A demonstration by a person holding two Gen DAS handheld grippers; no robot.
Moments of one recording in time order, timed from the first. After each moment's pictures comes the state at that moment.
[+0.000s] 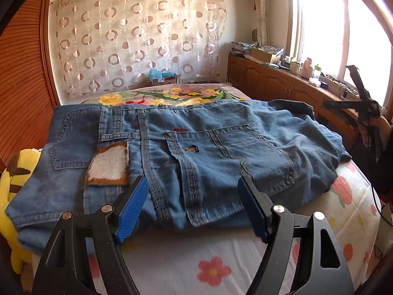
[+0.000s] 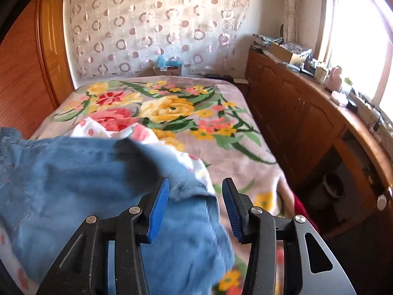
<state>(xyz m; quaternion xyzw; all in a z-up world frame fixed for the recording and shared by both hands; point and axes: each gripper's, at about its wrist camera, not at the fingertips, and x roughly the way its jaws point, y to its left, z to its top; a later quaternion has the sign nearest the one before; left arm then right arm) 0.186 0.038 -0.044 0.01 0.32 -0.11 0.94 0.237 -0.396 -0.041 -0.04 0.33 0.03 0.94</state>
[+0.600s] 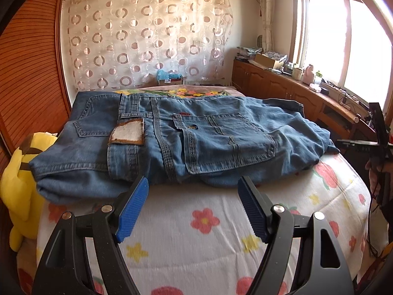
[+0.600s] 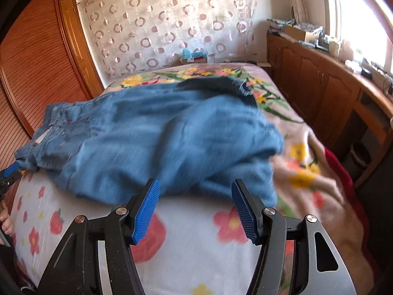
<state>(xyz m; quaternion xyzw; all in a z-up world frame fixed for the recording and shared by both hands) 0.122 0.045 -0.042 -0.01 0.31 -0.09 0.95 0.106 -0.415 -0.069 0.02 0.35 0.11 0.93</state>
